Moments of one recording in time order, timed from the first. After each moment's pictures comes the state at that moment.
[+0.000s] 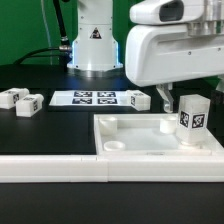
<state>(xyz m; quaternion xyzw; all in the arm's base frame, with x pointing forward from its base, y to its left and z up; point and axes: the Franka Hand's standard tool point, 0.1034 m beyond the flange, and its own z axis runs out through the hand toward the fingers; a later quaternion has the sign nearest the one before) 0.670 0.110 0.086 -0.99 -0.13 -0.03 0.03</state>
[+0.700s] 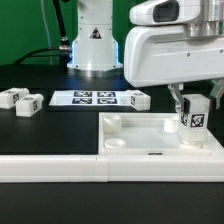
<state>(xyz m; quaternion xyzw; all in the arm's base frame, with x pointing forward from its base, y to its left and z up) 0.670 0.106 0.085 -1.00 -0.05 -0.03 0.04</state>
